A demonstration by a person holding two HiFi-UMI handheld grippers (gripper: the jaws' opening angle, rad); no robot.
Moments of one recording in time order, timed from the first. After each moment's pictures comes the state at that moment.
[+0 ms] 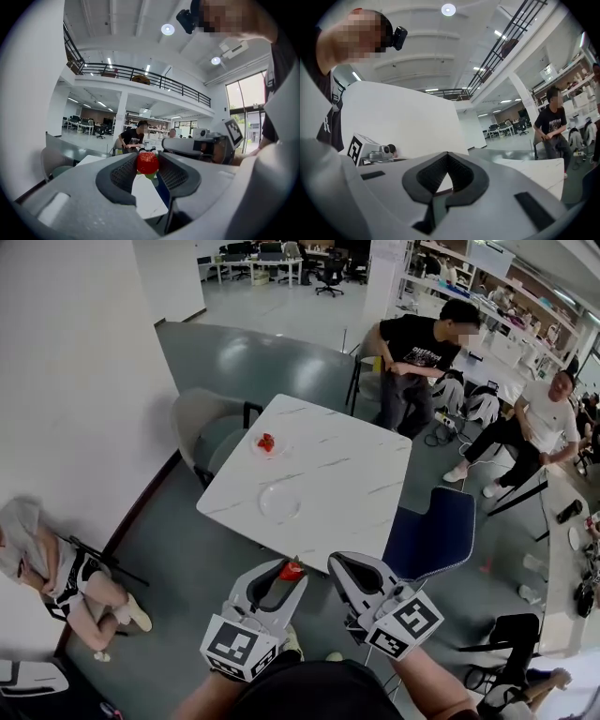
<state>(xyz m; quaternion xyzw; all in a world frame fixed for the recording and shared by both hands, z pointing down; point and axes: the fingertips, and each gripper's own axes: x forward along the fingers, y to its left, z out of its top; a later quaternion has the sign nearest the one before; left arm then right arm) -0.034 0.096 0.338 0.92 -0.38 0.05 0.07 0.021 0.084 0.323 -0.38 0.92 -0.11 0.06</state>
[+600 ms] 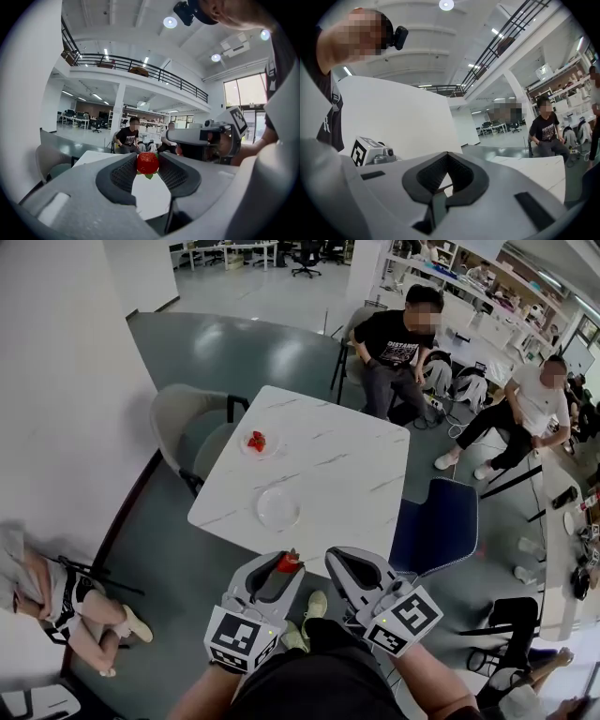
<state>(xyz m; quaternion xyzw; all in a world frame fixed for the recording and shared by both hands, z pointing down) -0.064 0.009 0.380 0.93 -0.35 0.08 0.09 -0.011 0.009 0.346 -0.41 0.90 -0.13 0.04</state>
